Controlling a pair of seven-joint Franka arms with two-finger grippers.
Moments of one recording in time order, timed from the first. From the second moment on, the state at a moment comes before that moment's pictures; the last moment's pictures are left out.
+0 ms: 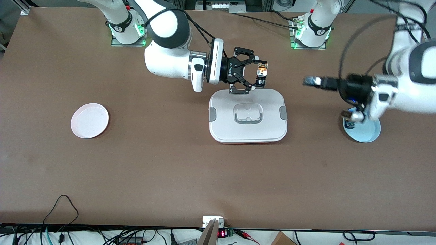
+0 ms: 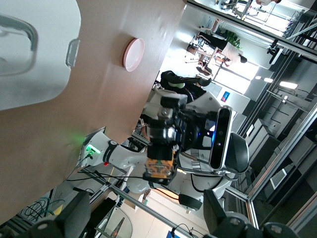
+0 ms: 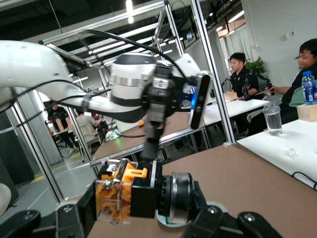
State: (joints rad) left arm 0.21 0.11 -0.25 -1.84 -1.26 1.48 -0.04; right arm 0.57 0.43 0.26 -1.58 1.89 2.44 -1.85
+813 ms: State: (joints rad) left arm 0.21 -0.02 -0.44 -1.97 -1.33 1.74 -0.08; right arm 0.57 0.43 0.26 -1.57 1.91 2.44 -1.86
